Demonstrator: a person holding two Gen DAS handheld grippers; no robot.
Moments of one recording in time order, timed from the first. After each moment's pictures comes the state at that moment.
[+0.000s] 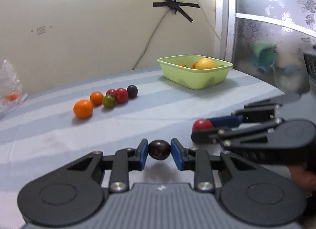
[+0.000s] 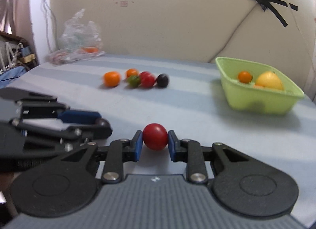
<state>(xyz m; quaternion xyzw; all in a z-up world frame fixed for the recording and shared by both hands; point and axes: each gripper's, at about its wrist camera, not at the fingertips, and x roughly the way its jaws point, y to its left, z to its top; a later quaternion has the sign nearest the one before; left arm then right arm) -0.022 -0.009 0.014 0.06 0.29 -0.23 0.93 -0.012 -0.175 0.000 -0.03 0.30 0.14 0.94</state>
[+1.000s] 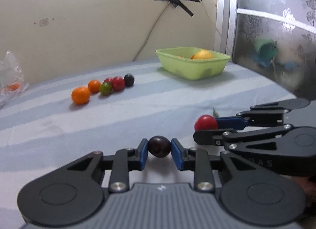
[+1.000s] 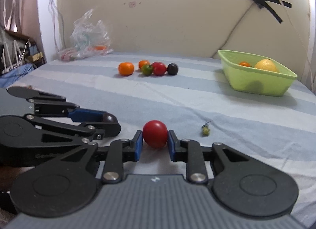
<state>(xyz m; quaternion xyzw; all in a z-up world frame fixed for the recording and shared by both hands) -0.028 -0.020 0.013 0.06 0.30 -0.23 0.92 -0.041 -0.164 -0.009 -0.02 0.29 0.14 0.95</state>
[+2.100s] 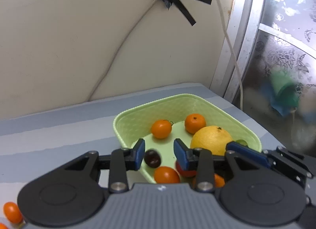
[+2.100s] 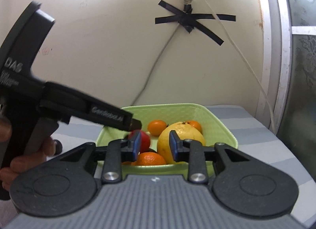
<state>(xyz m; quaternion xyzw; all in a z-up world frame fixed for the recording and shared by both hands) 0.208 -0.160 0.049 0.01 0.33 -0.27 0.90 0.094 -0.285 0.011 0.01 0.18 0.00 0.98</state>
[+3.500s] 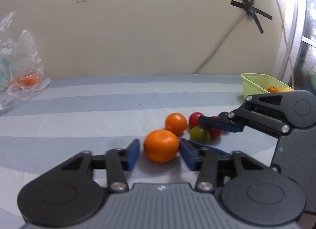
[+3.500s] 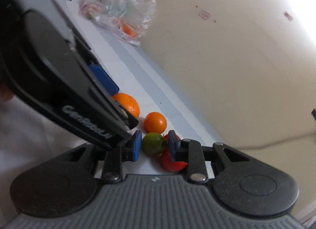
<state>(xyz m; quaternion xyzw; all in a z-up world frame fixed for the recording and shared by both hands) 0.138 0.053 0.002 0.00 0.33 -0.15 0.93 0.130 -0.055 -0.028 -0.37 0.20 0.21 0.88</state>
